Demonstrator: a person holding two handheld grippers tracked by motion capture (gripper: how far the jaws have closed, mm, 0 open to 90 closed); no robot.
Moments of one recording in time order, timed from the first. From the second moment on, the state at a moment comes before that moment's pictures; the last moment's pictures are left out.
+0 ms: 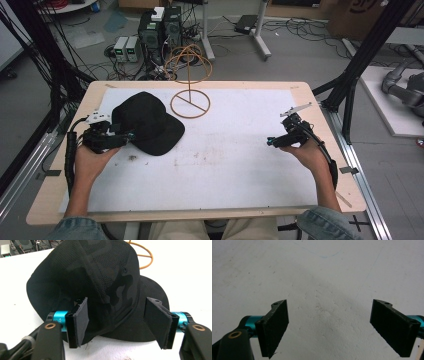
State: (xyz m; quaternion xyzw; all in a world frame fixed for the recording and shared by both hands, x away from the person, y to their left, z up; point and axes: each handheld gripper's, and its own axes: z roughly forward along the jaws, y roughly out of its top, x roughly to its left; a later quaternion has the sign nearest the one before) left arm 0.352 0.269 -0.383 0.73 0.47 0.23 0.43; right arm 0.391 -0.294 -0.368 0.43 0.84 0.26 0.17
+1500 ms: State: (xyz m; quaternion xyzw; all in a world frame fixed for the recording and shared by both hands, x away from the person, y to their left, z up) left arm 0.371 0.283 -0.415 0.68 0.50 0.19 0.50; right arm 0.382 -0.298 -0.374 0.44 0.85 0.25 0.16
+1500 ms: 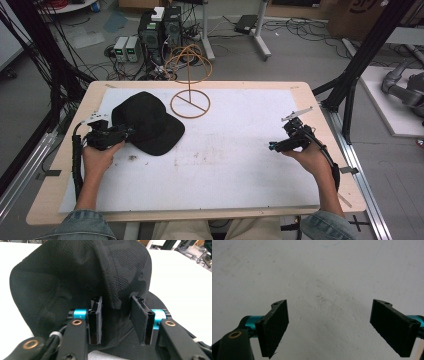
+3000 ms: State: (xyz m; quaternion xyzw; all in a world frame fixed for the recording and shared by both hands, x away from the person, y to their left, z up) left arm 0.361 0.293 -0.408 0.67 0.44 0.20 0.57; right arm 0.383 -0.300 -0.377 0.44 0.85 0.25 0.16
